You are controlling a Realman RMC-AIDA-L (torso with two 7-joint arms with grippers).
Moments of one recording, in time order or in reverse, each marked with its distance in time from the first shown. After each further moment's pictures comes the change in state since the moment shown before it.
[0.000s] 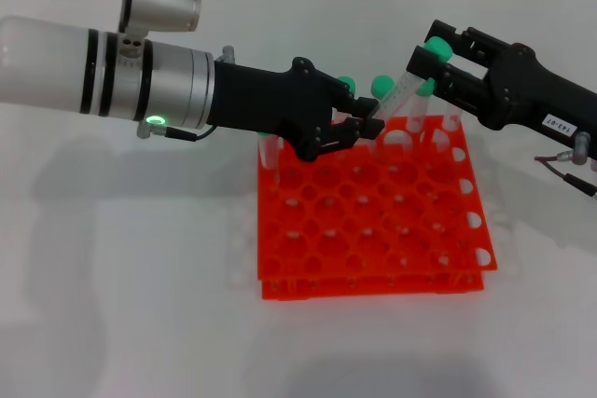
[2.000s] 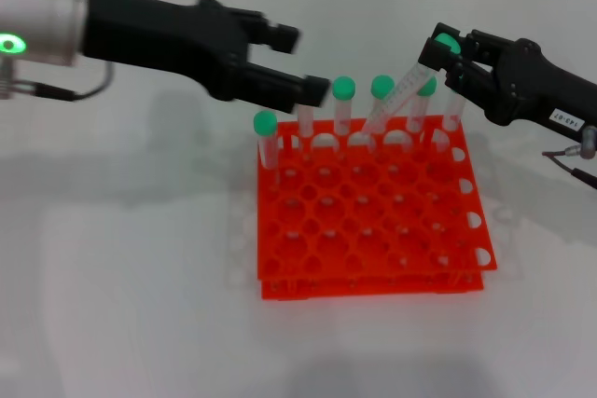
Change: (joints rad) left arm 0.231 0.002 0.011 0.788 0.020 0.319 -0.797; right arm 0.000 -0.014 -0.008 -0.027 -0.008 0.001 0.031
